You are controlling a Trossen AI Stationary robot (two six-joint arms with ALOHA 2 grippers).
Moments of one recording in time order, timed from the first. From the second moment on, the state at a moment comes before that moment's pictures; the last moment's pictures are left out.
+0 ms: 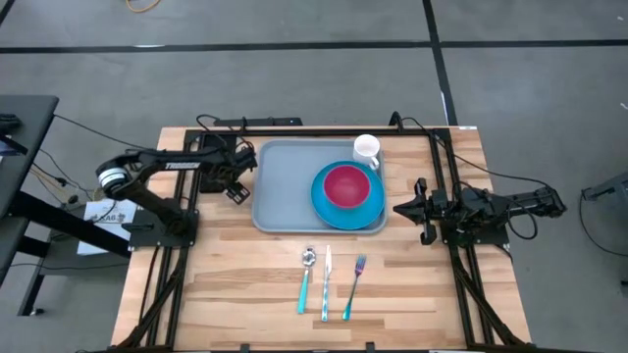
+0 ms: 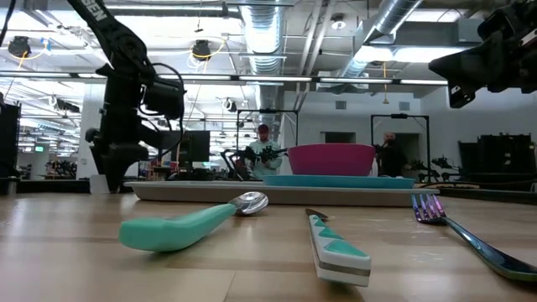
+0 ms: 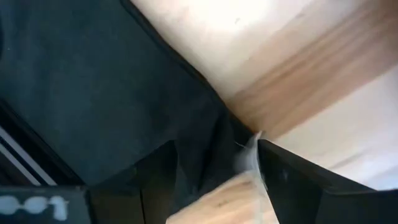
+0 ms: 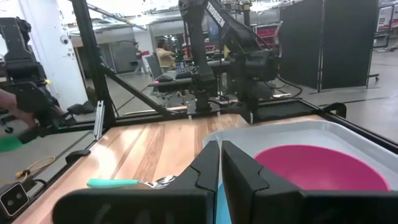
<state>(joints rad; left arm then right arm) 0.62 1.48 0.70 -0.78 -0.25 -0.22 0.16 0.01 0.01 0.03 0.16 0.07</state>
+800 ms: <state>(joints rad) 0.64 1.53 0.71 -0.76 -0.19 -0.24 0.16 0.01 0.01 0.03 0.16 0.07</state>
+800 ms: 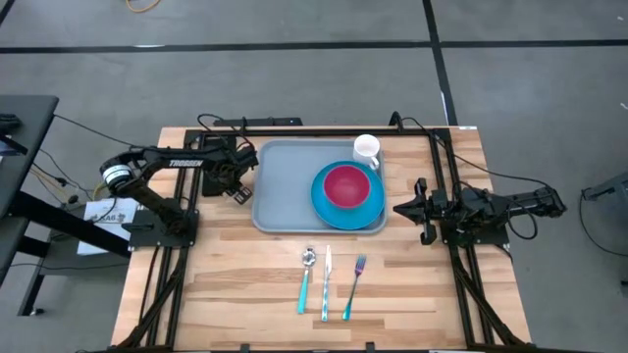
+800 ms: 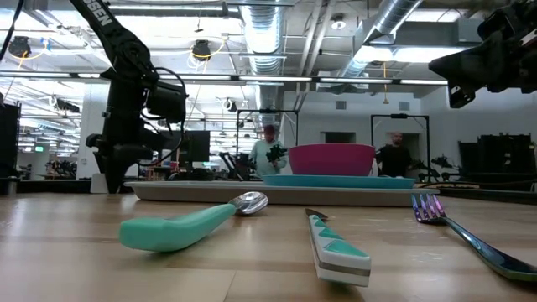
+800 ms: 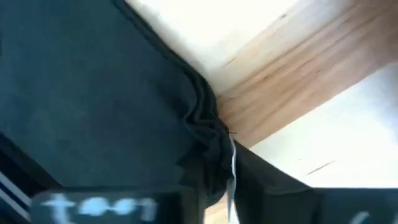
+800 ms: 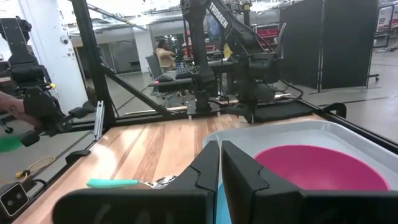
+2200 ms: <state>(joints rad) 0.41 1.29 0.83 -0.49 -0.09 -0.75 0.16 0.01 0.01 0.03 0.16 0.07</state>
